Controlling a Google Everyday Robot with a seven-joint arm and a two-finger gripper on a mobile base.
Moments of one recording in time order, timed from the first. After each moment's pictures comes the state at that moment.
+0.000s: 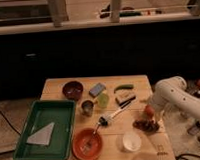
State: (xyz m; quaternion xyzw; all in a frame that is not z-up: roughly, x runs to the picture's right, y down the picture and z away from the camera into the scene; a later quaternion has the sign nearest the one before) arm 0.304 0.183 0.825 -0.27 -0.11 -0.21 0.93
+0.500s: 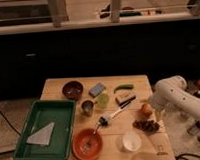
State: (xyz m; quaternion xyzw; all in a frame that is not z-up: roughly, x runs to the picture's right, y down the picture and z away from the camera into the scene) arm 0.311 0.180 0.827 -0.27 -0.10 -0.22 0.93
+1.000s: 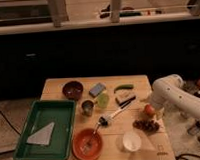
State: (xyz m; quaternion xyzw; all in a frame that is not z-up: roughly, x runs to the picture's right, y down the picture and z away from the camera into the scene) arm 0.315 0.177 0.841 -0.28 -0.09 -0.25 0.92
